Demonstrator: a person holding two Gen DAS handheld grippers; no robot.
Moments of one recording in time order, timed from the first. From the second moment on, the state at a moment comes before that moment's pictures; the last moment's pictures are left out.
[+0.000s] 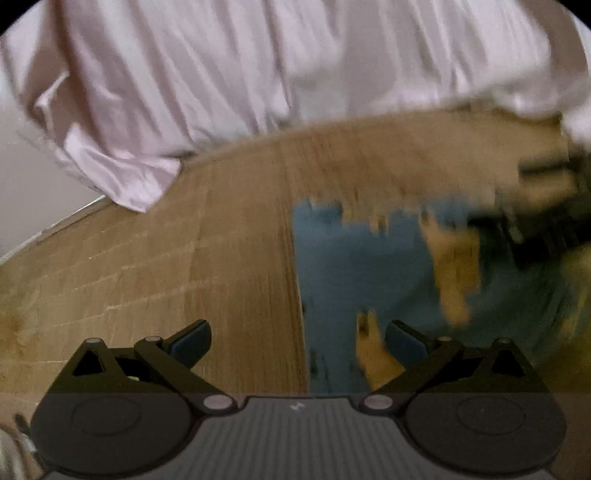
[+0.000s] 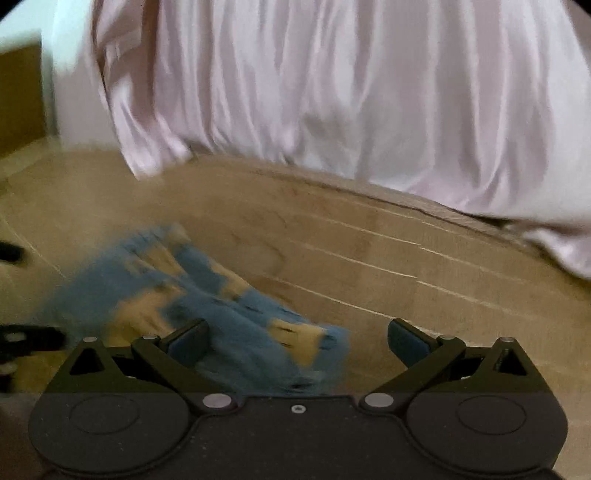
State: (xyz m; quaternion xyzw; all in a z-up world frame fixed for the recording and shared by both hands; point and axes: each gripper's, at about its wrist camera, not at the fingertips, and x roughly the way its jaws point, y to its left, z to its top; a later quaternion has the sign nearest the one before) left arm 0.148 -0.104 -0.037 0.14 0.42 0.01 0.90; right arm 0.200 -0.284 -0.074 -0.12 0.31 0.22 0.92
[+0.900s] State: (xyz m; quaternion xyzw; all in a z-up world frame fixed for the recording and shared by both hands) left arm 0.150 -0.067 -0.039 -0.07 0.50 0.00 0.86; right arm 0.217 -0.329 -0.091 0.06 0.35 0.21 0.91
